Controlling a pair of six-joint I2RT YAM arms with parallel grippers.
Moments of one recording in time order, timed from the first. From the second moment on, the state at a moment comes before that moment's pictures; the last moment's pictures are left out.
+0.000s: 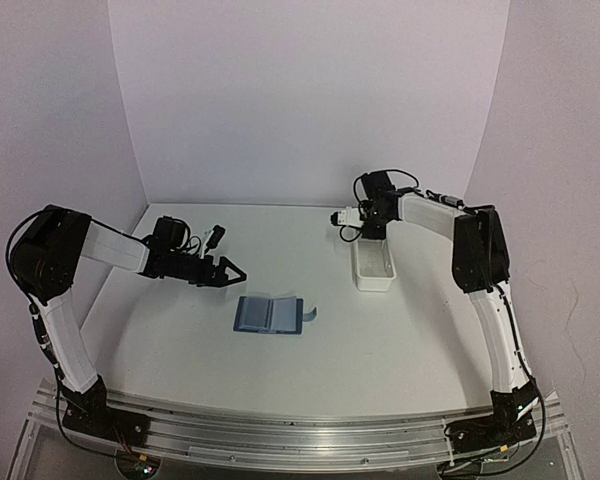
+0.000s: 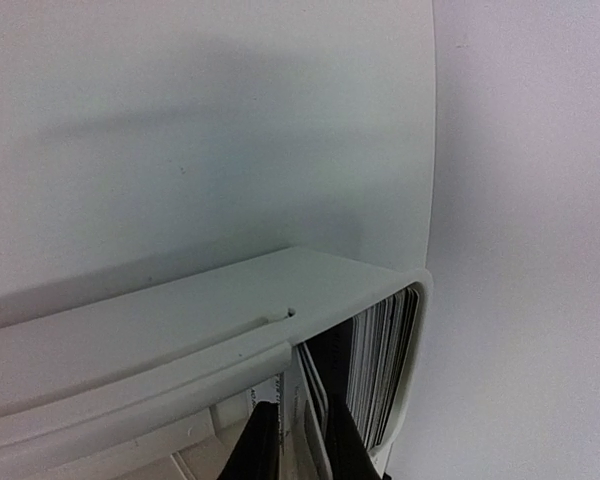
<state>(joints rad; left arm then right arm) -0.34 1.85 0.94 0.16 0.74 -0.21 0.41 2.49 2.16 -0.55 0.18 -1.22</state>
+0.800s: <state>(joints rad) -0.34 1.85 0.94 0.16 0.74 -0.21 0.42 2.48 2.14 -0.53 0.23 -1.24</state>
